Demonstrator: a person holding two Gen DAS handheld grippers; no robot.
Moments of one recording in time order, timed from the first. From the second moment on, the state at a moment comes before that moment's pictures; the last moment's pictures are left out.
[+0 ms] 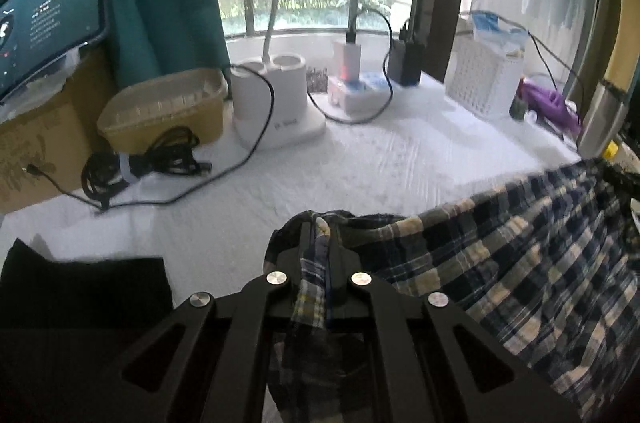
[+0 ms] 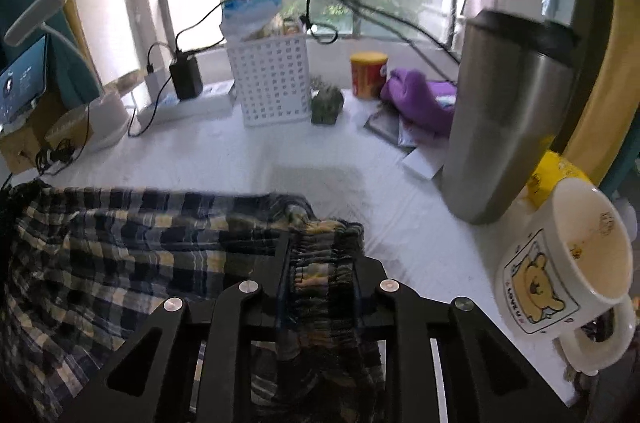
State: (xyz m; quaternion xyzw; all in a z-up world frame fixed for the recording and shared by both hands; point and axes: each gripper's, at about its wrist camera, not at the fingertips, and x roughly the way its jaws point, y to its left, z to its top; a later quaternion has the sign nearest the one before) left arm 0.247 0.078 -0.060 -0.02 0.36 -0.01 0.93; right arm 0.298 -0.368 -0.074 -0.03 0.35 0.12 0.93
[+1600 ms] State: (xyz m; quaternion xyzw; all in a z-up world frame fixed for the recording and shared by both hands) left arm 0.261 0.107 -0.055 -0.03 0.40 0.01 0.91; right arm 0.359 -0.329 -0.076 -0.07 0.37 0.10 0.92
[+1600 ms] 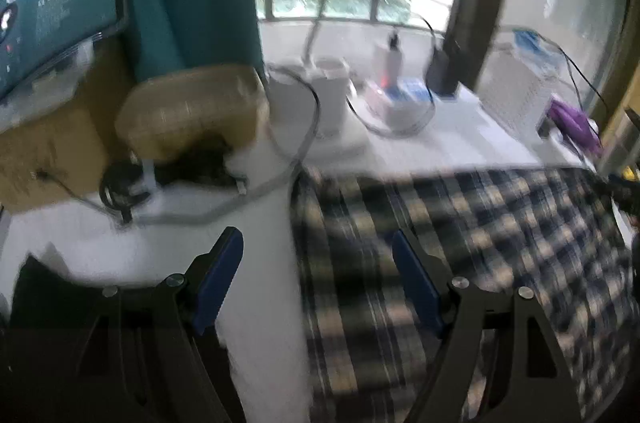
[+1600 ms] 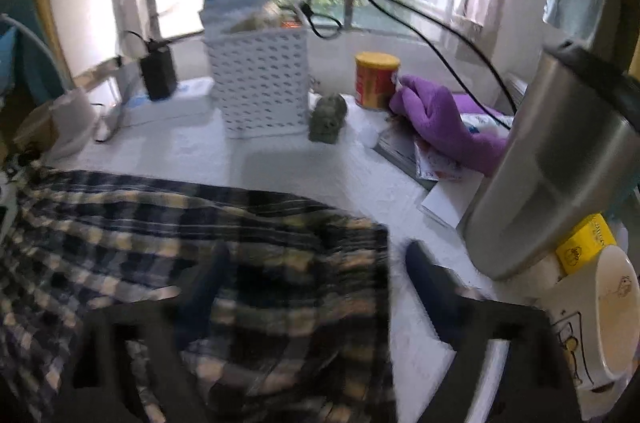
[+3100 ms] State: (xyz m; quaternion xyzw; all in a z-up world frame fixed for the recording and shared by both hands) left arm 0.136 0.057 -0.052 0.00 0.38 -0.01 0.93; right arm 0.202 -0.362 -0.064 -0.07 0.36 0.07 0.93
